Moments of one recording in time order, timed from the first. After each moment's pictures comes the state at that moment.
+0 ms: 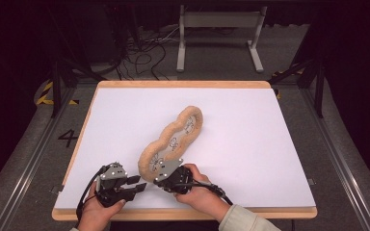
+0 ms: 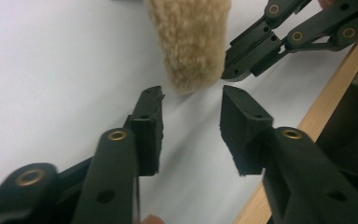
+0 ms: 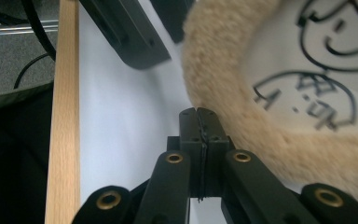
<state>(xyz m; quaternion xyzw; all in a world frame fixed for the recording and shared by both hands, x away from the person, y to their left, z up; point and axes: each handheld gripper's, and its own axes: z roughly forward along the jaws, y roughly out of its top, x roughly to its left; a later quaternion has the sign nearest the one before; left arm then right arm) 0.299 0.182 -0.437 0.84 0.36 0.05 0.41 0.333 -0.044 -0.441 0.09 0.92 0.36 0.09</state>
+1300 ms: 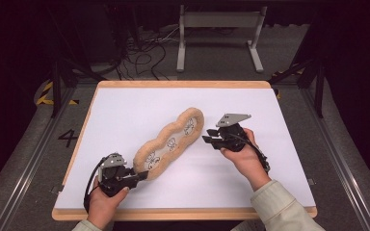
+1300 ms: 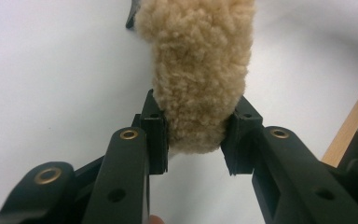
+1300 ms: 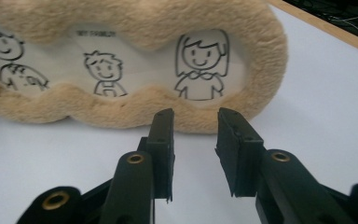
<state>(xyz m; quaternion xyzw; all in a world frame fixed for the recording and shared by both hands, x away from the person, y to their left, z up) 0.322 0.180 -0.439 0.80 0.41 0.05 0.44 0.416 -0.186 -0.382 0.30 0.85 0.40 0.17</state>
